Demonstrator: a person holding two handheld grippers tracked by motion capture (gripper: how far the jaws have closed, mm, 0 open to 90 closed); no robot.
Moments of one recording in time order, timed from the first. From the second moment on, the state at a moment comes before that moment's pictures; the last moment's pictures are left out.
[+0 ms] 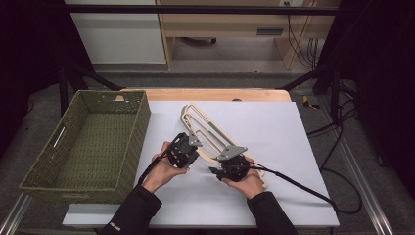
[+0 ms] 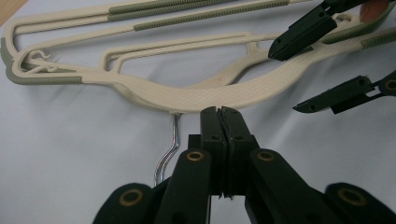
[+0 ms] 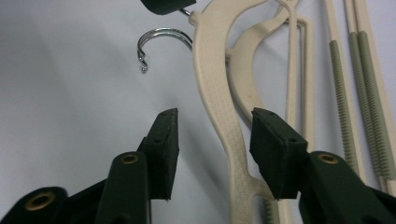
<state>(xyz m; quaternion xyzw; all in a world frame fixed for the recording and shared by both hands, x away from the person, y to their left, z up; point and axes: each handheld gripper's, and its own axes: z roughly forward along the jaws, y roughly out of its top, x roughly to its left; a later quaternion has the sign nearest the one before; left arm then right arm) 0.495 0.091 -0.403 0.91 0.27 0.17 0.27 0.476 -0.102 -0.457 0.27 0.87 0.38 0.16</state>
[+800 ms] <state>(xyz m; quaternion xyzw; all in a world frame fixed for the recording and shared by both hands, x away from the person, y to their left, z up) 0.476 0.118 -0.369 0.87 0.28 0.17 0.36 0.473 -0.110 -0.448 0.23 0.88 0.37 0.20</state>
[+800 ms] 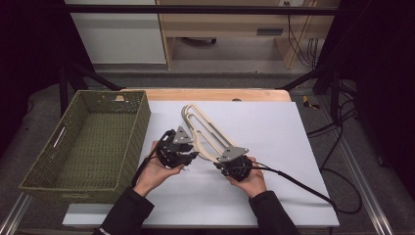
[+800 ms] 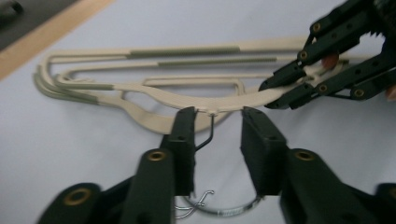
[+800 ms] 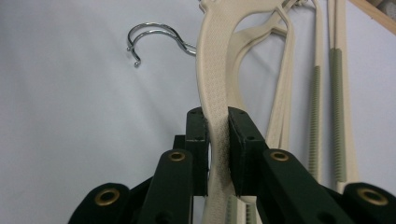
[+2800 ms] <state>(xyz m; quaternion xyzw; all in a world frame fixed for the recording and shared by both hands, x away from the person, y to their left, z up) 0.418 0.172 -0.369 0.83 0.26 0.17 0.46 0.421 -0.130 -0.377 0.14 0.87 0.46 0.09</state>
